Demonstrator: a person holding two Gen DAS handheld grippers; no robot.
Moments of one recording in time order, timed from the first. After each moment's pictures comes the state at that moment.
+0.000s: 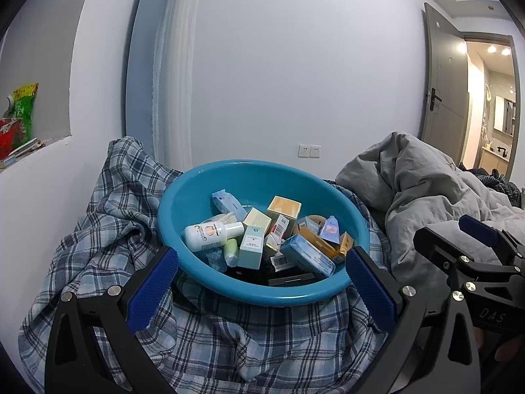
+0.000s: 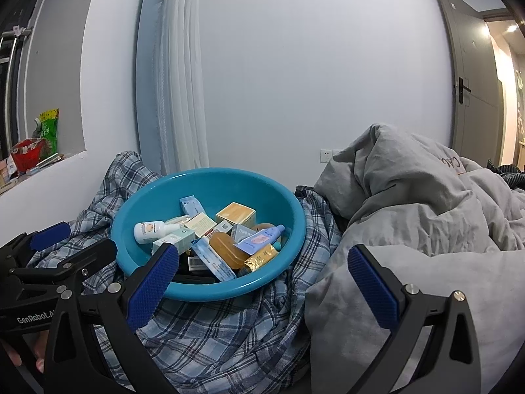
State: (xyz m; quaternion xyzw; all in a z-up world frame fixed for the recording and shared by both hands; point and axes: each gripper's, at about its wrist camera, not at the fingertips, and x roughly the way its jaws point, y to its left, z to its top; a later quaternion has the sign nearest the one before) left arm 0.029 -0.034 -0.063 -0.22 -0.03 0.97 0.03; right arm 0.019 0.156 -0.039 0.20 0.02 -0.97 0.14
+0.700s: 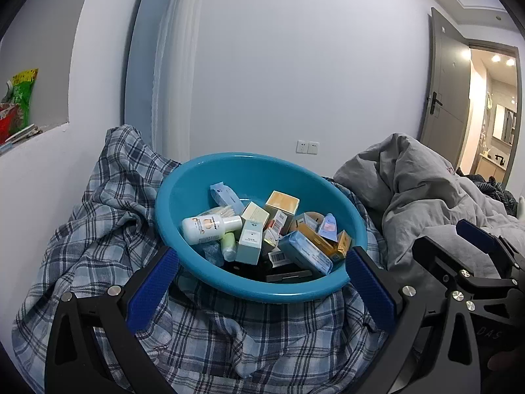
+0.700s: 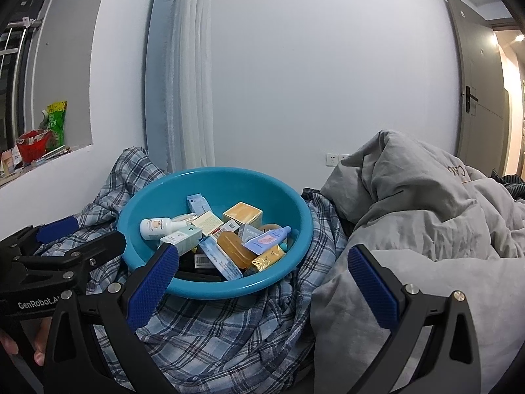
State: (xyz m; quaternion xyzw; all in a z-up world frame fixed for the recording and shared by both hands) left arm 0.026 -0.041 -0.065 -0.24 -0.06 0.97 0.04; right arm 0.023 0.151 -0.040 0.19 0.04 -0.97 0.16
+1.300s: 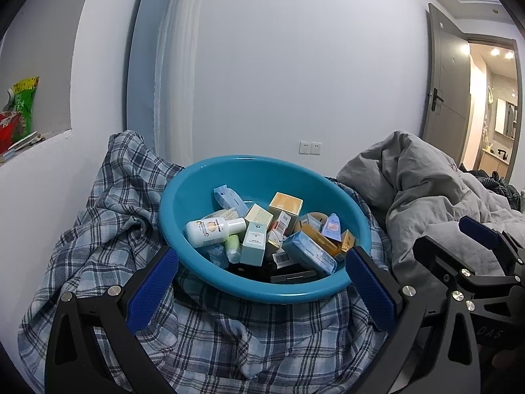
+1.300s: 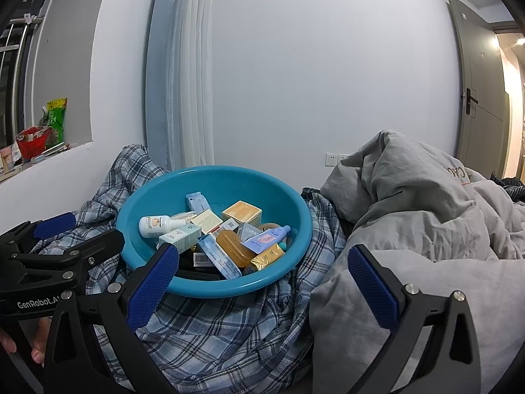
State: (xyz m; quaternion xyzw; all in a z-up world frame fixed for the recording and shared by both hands) left arm 0.029 -0.037 -0.063 -0.23 -0.04 0.97 0.03; right arm 0.024 0.150 -0.039 0.19 0.04 -0.97 0.16
